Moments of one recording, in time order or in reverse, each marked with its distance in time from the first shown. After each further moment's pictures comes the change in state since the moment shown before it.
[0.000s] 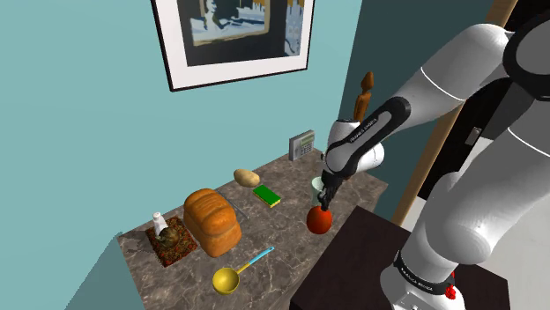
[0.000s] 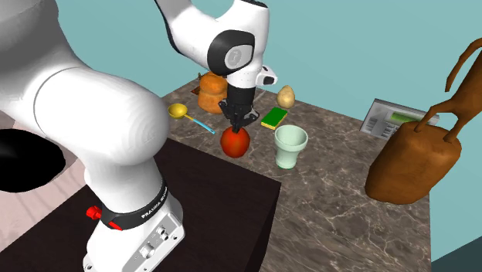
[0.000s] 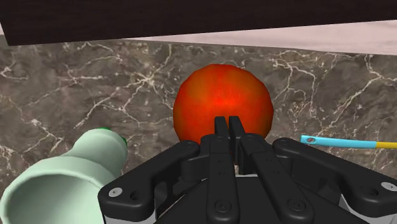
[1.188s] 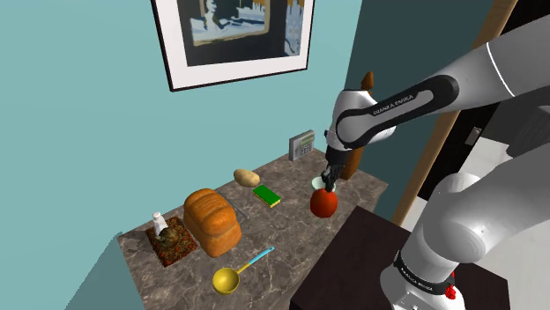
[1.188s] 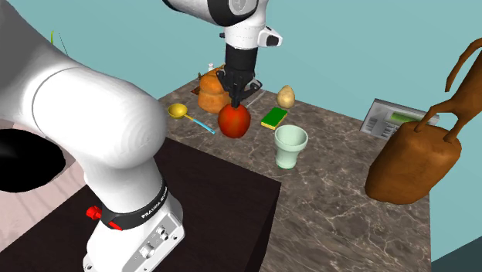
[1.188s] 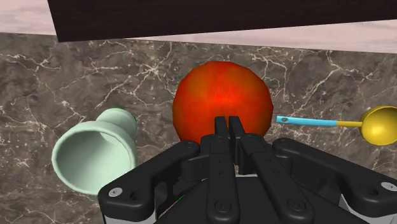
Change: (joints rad) arm -0.067 -0.286 0.060 0.073 -0.093 -0.354 0.097
